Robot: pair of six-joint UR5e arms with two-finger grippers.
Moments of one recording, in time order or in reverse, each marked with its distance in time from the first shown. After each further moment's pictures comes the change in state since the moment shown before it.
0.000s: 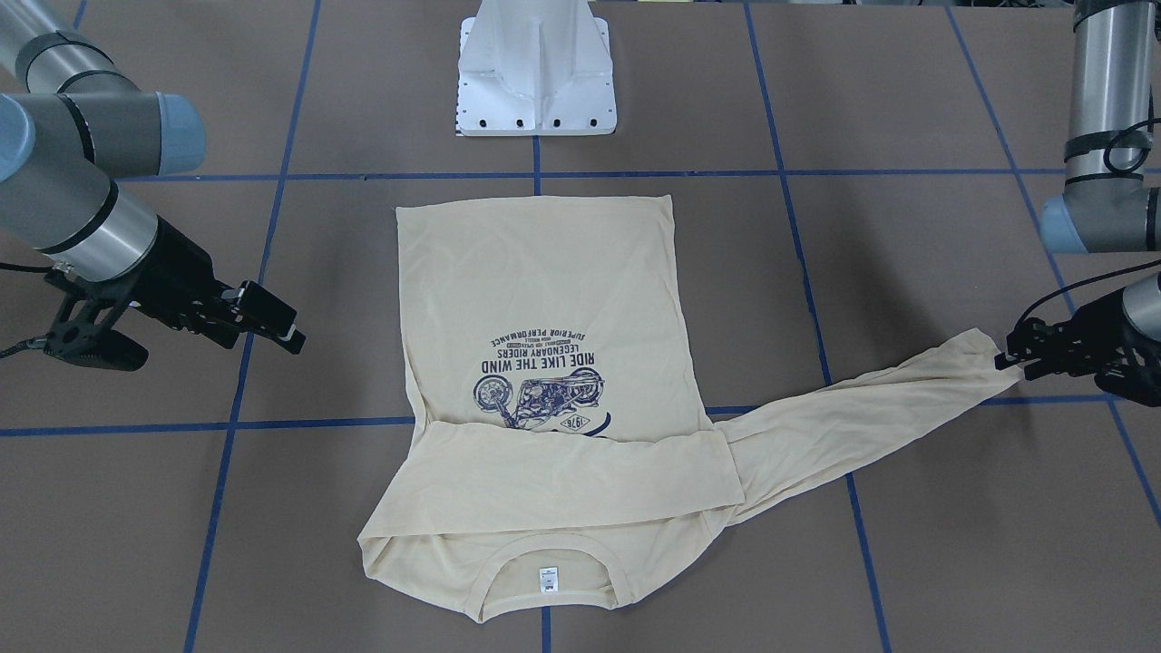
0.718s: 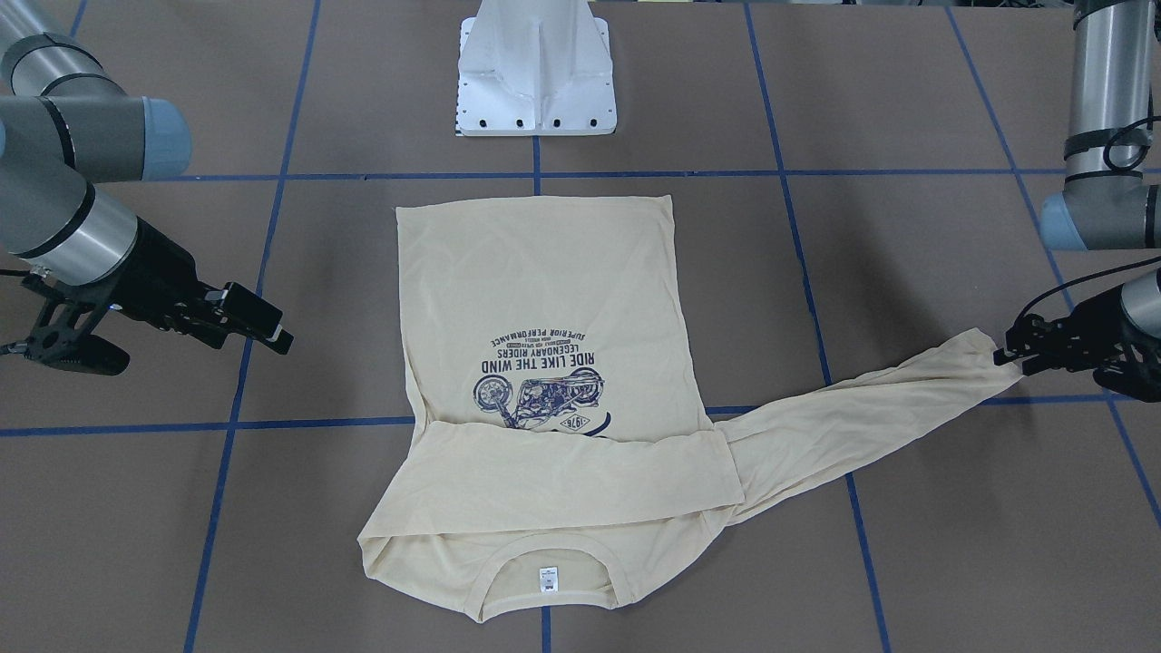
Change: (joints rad) left arm 0.005 0.009 -0.003 0.002 -0.029 -0.003; right arm 0.025 -0.003 -0.008 -0.001 0.043 -0.016
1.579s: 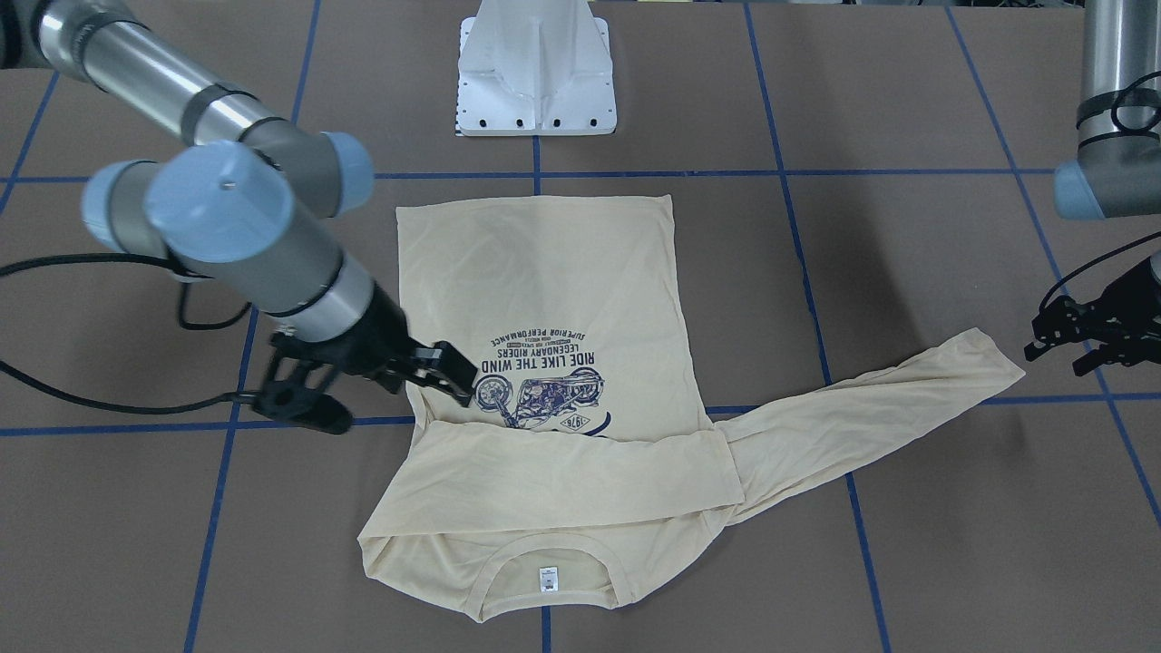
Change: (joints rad) left arm -0.021 0.067 -0.159 -0.004 0.153 -0.002; right arm -0.085 0.243 -0.185 0.003 -0.081 0.149
